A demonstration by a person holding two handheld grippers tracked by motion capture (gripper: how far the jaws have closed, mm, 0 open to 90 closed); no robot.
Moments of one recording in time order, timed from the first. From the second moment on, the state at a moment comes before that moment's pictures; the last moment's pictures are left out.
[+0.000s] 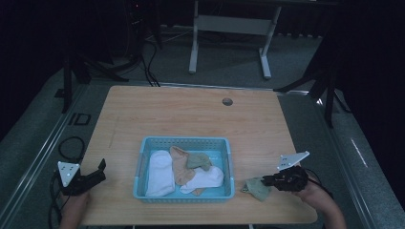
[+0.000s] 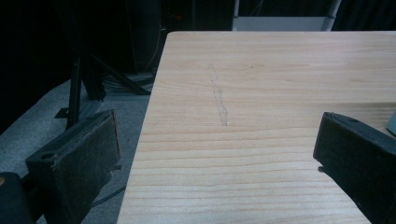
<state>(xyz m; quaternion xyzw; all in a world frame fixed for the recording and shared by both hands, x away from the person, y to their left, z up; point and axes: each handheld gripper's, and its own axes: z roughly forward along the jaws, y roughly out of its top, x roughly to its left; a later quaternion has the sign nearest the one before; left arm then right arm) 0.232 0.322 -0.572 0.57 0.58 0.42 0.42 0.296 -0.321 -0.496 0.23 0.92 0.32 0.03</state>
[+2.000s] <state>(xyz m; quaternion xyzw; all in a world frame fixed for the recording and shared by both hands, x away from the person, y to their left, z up) 0.232 0.322 -0.572 0.57 0.57 0.42 0.42 0.345 -0.223 -0.430 0.18 0.93 0.32 0.04</state>
